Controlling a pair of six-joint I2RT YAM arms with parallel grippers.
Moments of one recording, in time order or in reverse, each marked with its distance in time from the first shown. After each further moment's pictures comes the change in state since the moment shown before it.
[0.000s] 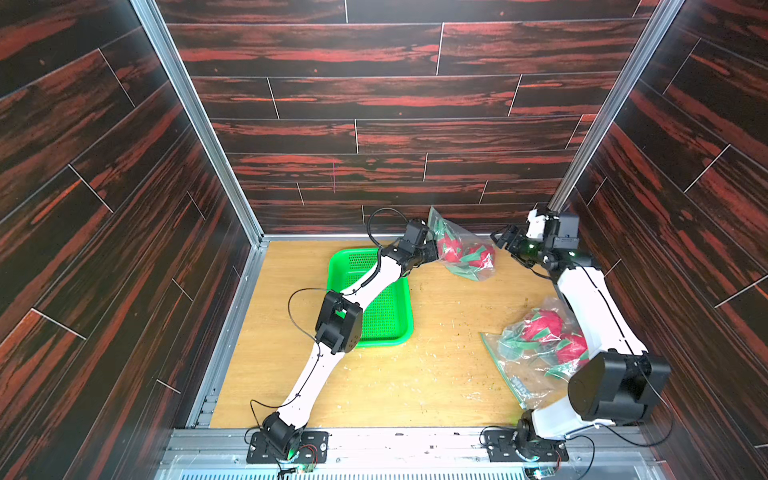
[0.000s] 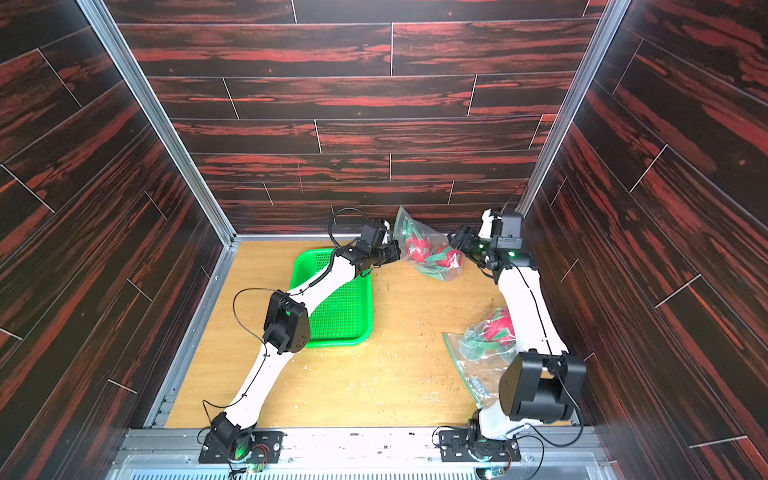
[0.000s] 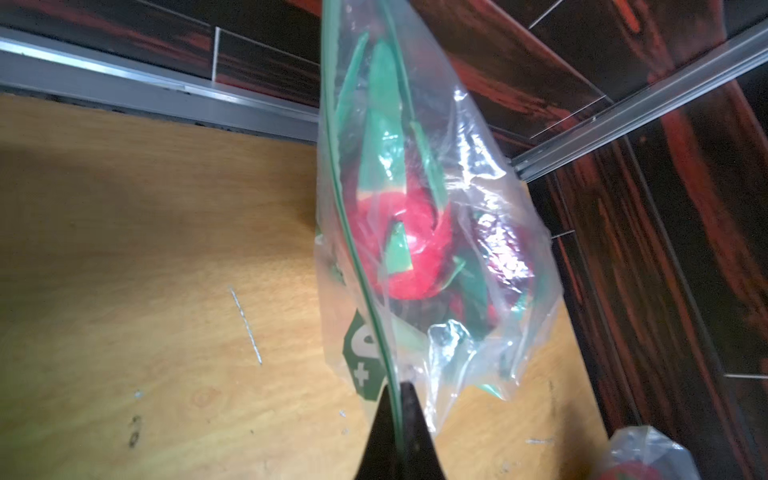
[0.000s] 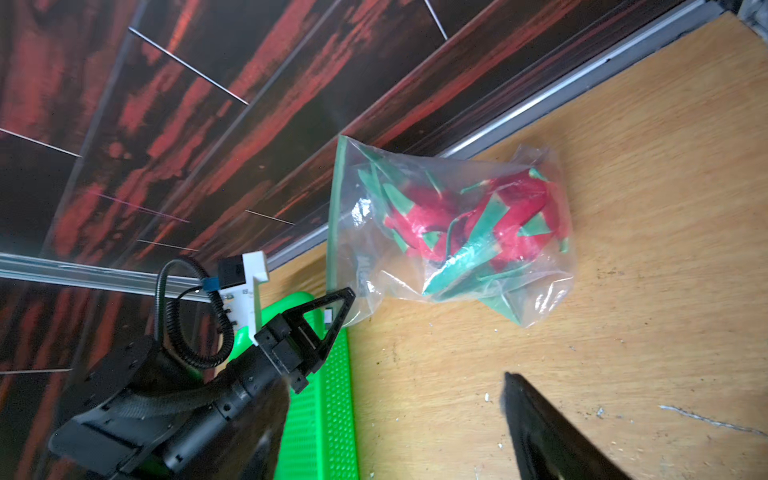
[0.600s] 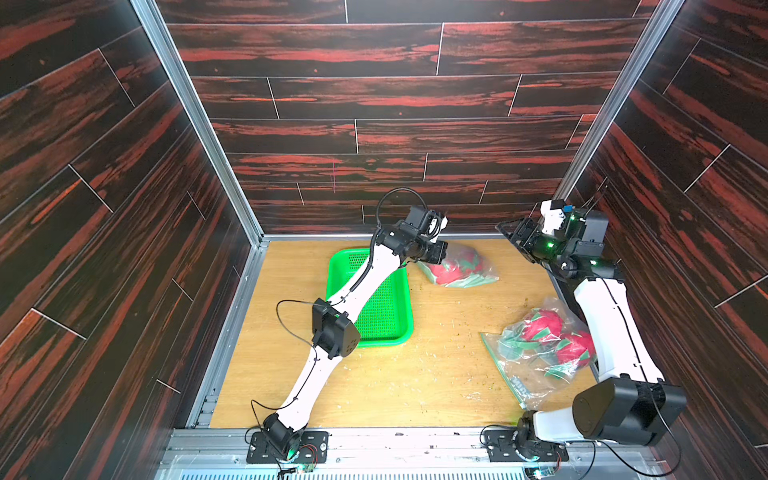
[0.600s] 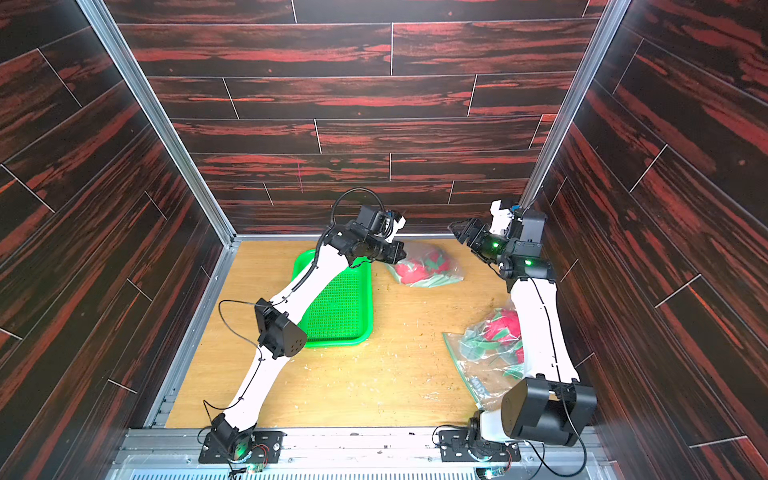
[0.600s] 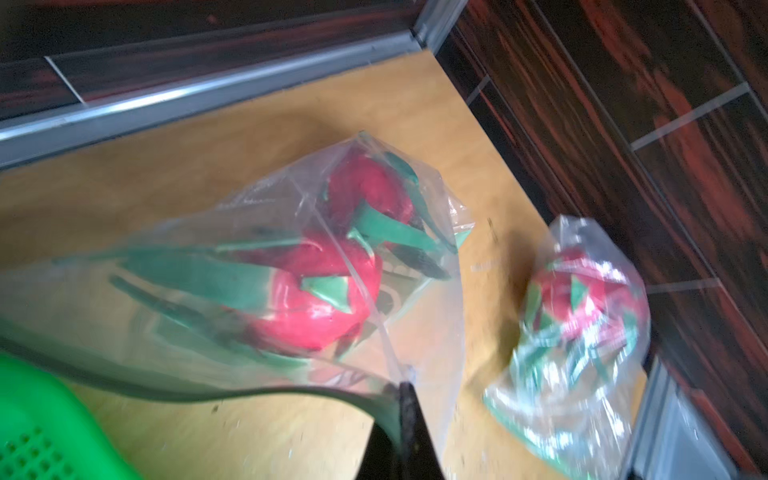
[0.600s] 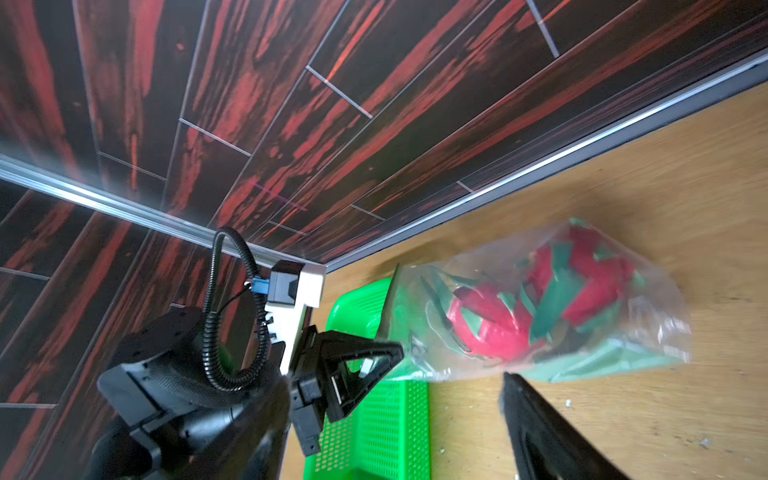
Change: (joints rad) left arm -0.032 -0.113 0.222 -0.521 0.226 0.402; right arm -0.054 -0.107 -0.015 0.070 -0.269 0.073
